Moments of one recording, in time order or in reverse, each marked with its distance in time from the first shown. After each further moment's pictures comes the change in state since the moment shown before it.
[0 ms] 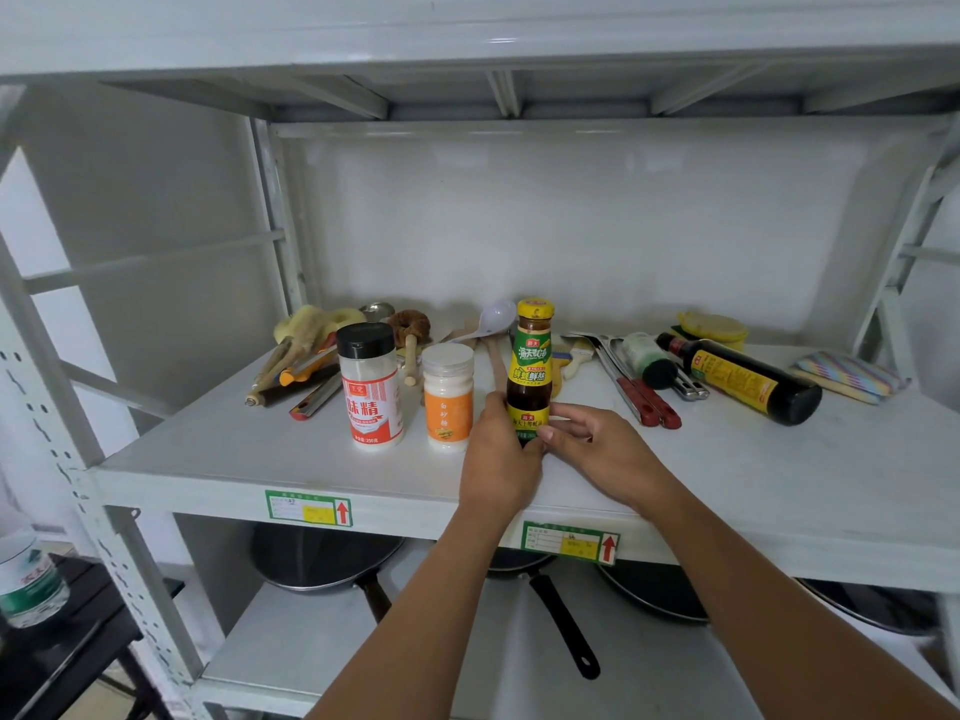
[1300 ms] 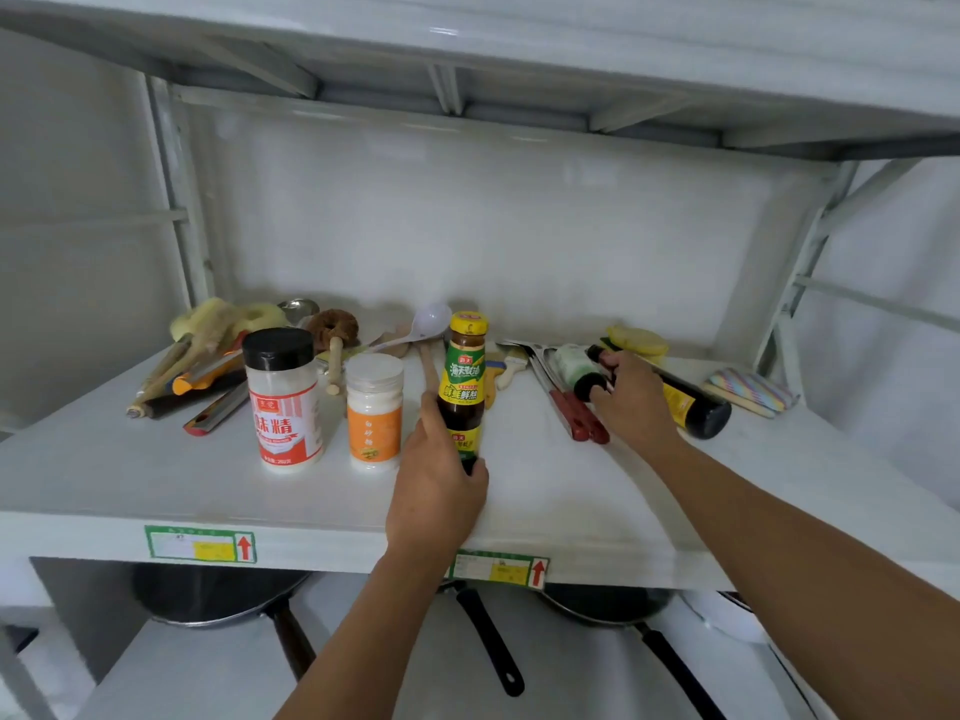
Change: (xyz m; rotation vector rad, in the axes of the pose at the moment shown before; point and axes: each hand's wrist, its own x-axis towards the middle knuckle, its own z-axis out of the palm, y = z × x) left_hand -0.005 -0.002 0.009 0.103 0.040 0.077; right_hand 0.055 0.043 -0.116 -0.636 0.497 0.249
